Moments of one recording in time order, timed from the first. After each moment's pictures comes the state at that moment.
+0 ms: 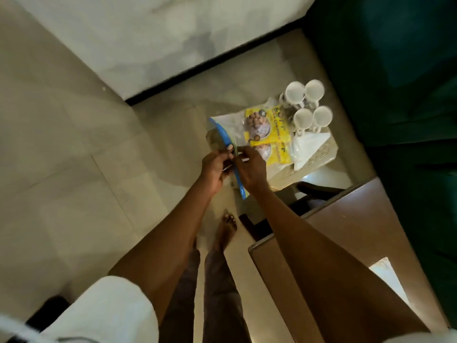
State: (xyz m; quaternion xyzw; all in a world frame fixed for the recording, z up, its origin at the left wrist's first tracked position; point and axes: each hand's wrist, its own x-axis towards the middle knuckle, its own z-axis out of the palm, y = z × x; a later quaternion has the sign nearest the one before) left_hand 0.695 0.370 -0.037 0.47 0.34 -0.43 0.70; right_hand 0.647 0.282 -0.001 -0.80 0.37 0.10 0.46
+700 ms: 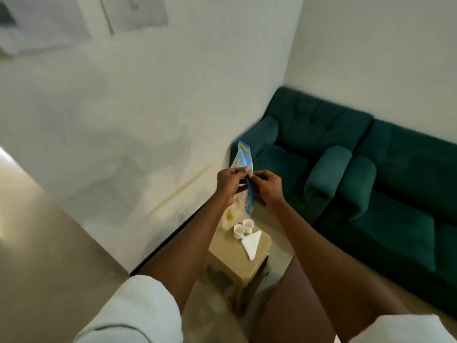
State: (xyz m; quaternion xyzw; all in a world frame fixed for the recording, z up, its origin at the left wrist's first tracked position) left_hand 0.691 0.263 0.475 0.61 -0.12 -0.39 0.68; right_hand 0.592 0.182 0.470 -0.62 0.38 -0.25 0.64
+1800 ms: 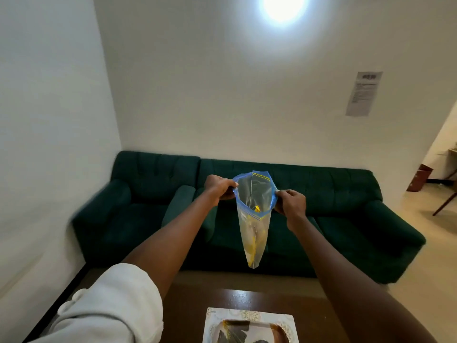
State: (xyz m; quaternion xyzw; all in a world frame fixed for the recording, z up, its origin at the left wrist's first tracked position) left_hand 0.159 0.025 0.663 0.60 -0.40 -0.45 0.53; right_hand -0.066 0.016 0.627 -0.43 0.56 -0.55 0.44
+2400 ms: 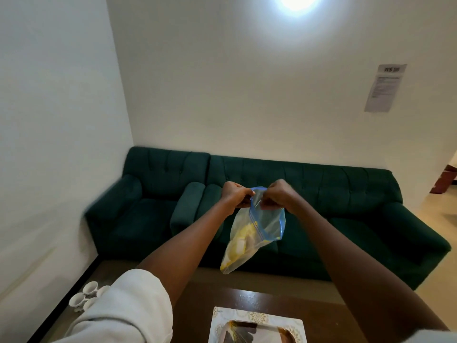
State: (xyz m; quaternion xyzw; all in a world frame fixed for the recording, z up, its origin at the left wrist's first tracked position) left_hand 0.132 0.008 0.630 0.61 -0.43 -0.44 0.50; right_hand -0.024 -0.026 0.652 -0.62 0.61 -0.30 0.38
